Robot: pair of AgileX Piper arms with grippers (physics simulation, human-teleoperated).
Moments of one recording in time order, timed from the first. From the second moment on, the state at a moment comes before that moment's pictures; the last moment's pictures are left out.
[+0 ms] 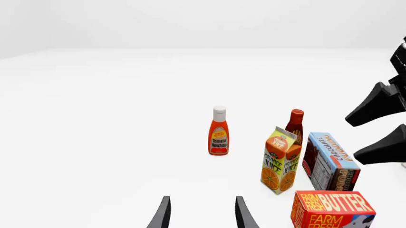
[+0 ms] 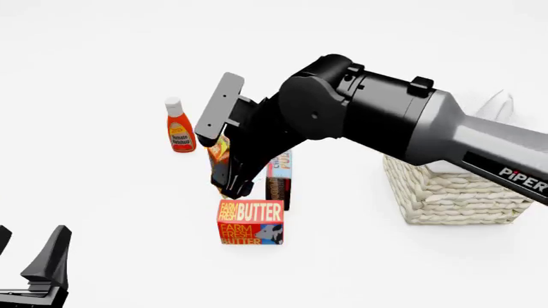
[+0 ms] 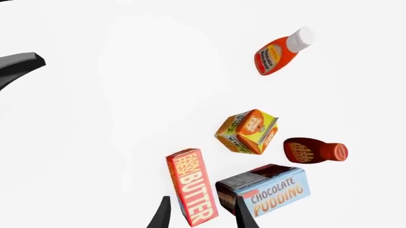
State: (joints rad) left arm 0.00 0.00 0.00 0.00 0.00; right arm 0.89 1.72 -1.58 0.81 -0.47
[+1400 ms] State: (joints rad) left arm 0.00 0.00 0.00 0.00 0.00; right arm 0.90 1.83 -1.61 0.79 -0.47
